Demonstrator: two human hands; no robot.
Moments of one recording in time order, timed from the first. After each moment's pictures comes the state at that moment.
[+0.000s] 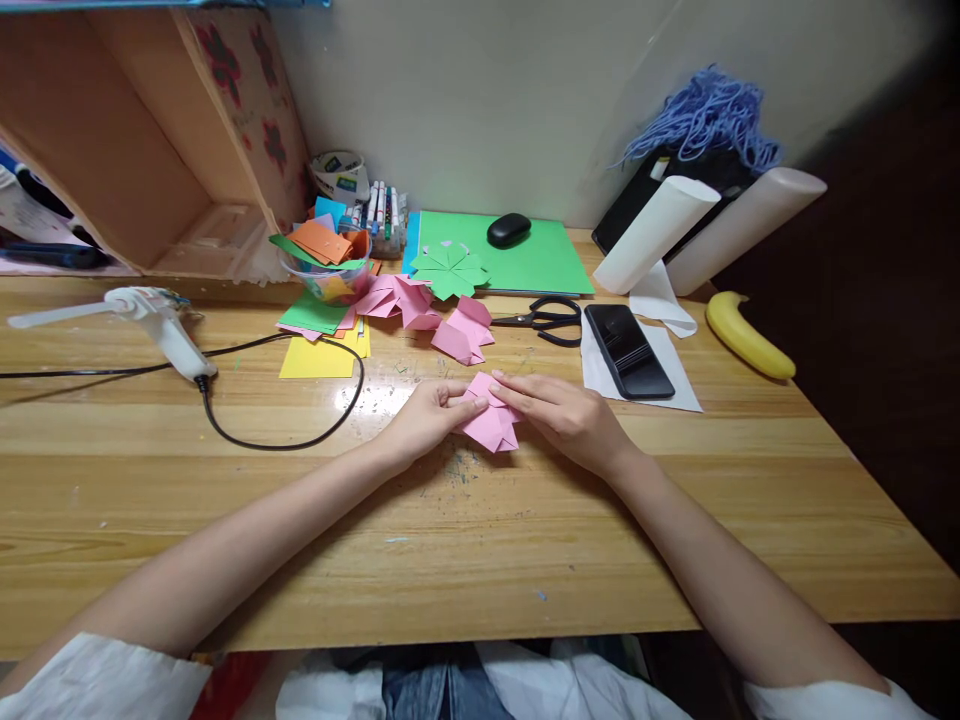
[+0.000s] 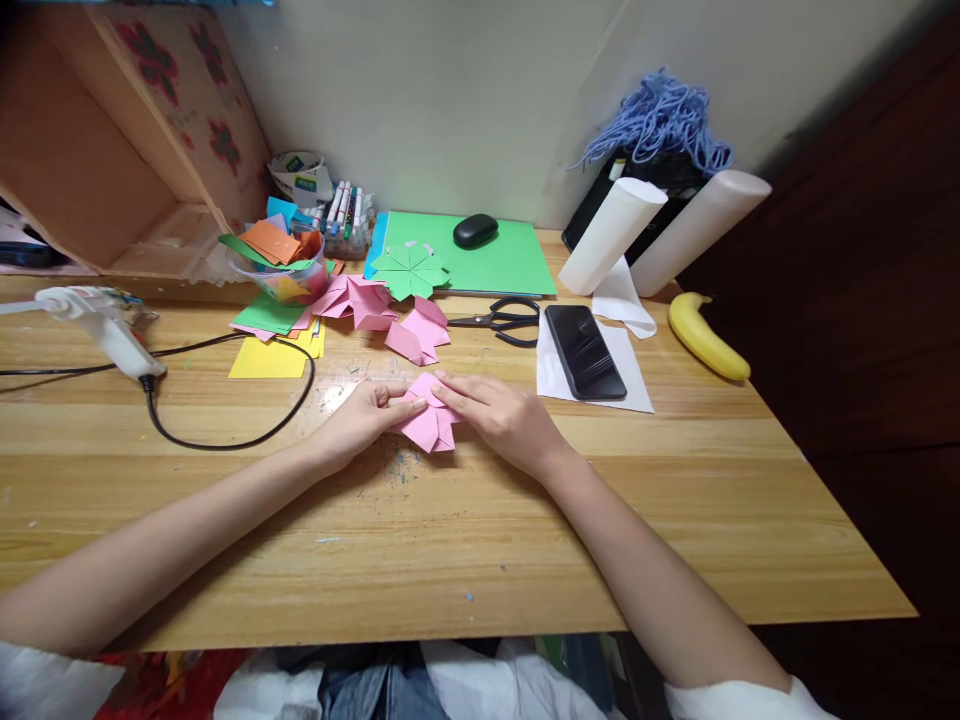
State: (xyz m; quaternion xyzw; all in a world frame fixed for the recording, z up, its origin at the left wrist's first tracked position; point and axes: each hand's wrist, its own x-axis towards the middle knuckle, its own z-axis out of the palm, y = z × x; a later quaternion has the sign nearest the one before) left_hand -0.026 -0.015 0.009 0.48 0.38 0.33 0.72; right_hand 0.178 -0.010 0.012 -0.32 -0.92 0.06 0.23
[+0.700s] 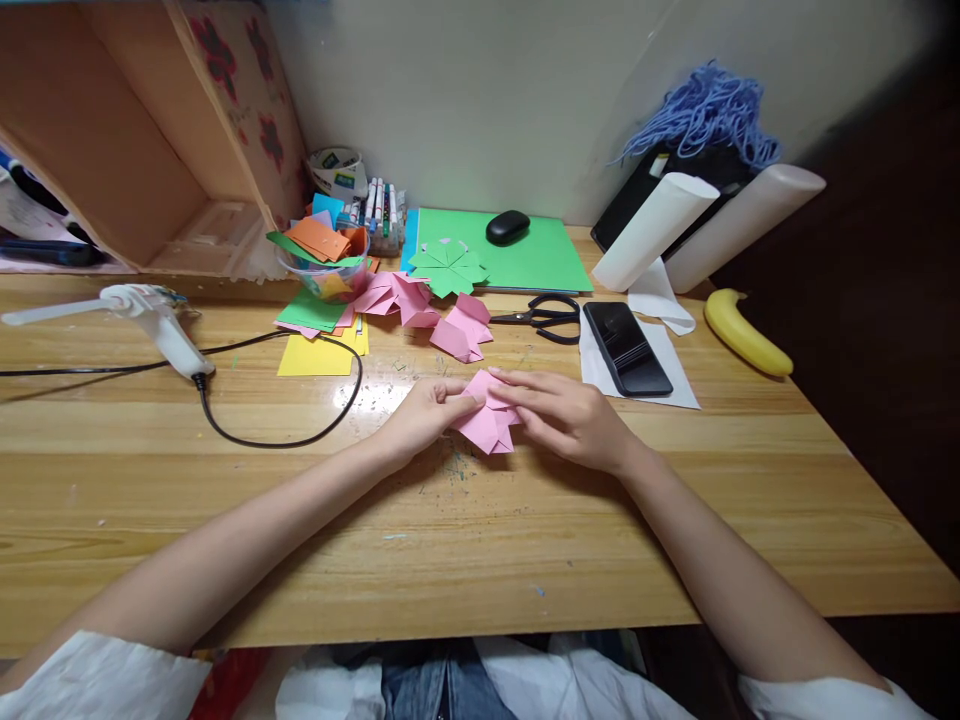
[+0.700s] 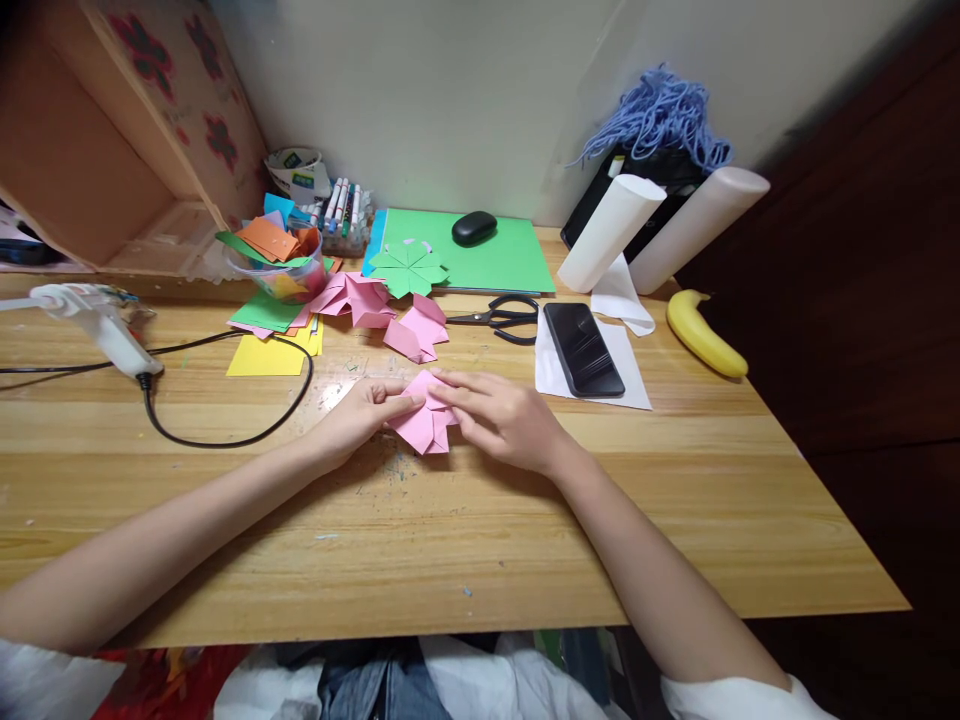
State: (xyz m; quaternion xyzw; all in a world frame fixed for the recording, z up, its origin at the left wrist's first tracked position) left_hand -0.027 -0.016 0.011 0.49 0.39 0.32 0.71; right_hand 0.179 -0.012 0.023 -0.35 -0.89 0.19 0.24
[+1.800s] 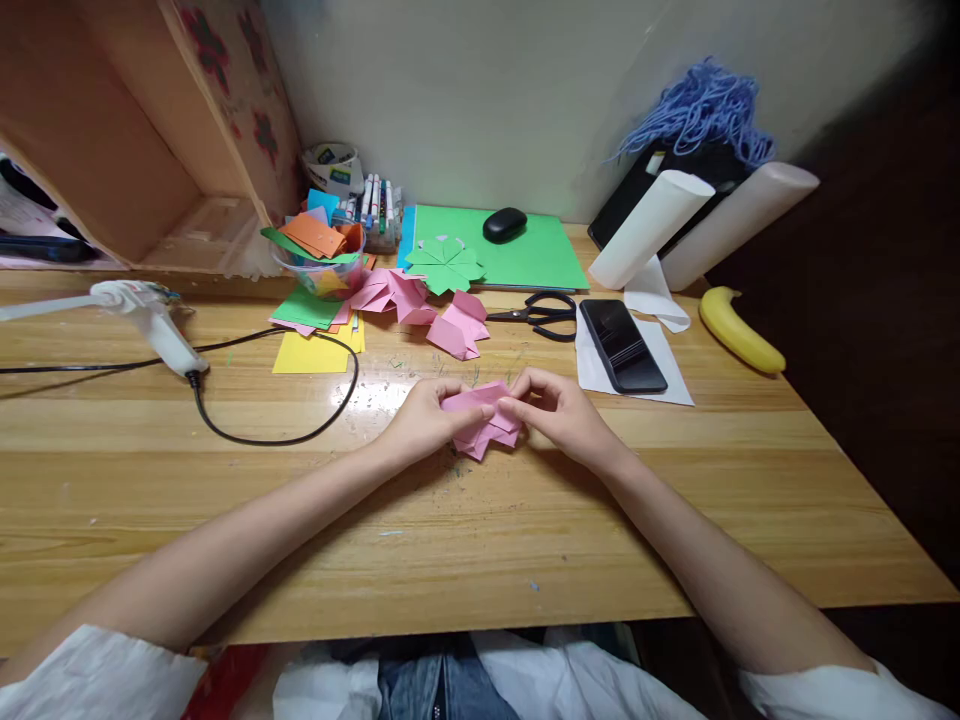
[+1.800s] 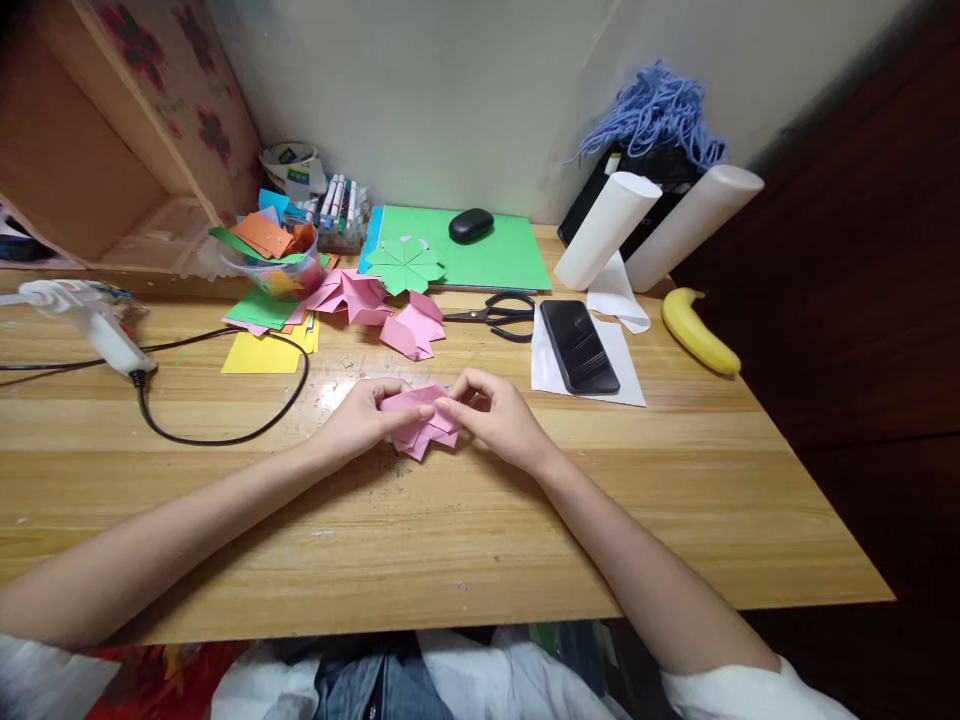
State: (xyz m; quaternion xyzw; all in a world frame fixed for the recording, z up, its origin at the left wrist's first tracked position) left_hand -0.021 -0.021 0.011 0.59 0.49 0.30 0.57; right_hand 0.161 -0.019 0.018 -0.46 -0.64 0.53 0.31
